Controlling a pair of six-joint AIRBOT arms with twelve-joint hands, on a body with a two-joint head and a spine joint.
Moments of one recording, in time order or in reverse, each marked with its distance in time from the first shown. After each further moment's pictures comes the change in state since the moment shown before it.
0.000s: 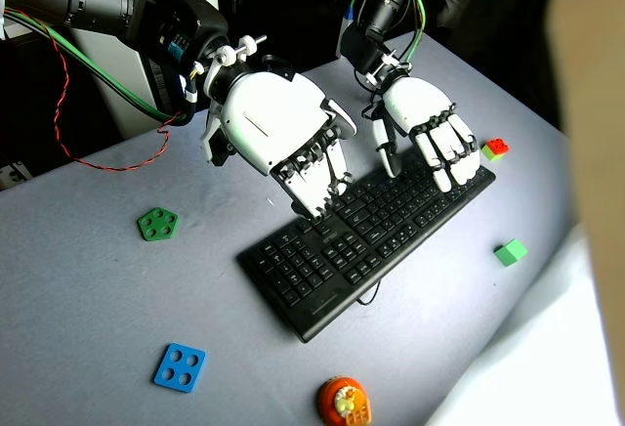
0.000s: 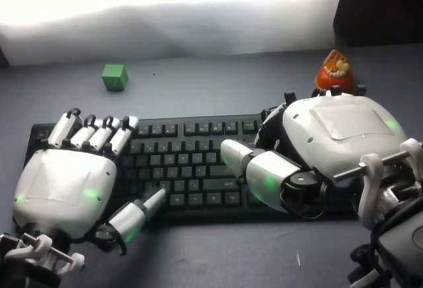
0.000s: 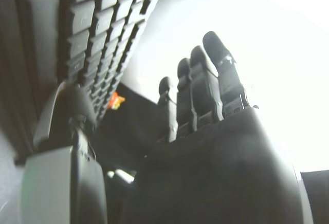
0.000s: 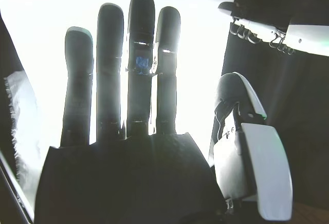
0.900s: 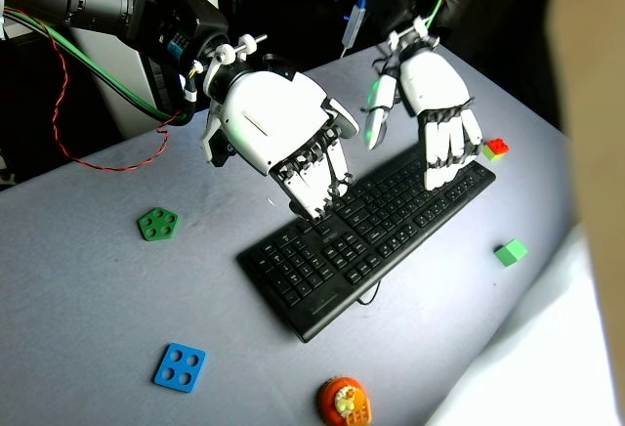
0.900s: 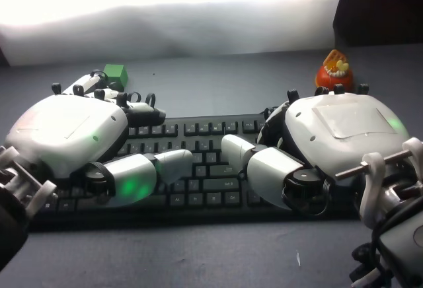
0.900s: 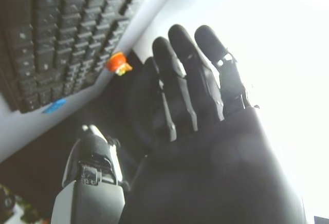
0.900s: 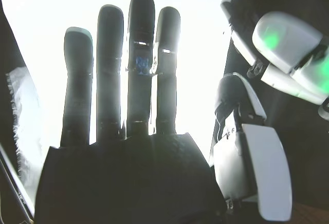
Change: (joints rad) left arm -0.284 0.382 -0.246 -0.003 0.579 -0.142; right arm 0.000 0.000 0.000 0.001 0.012 -0.003
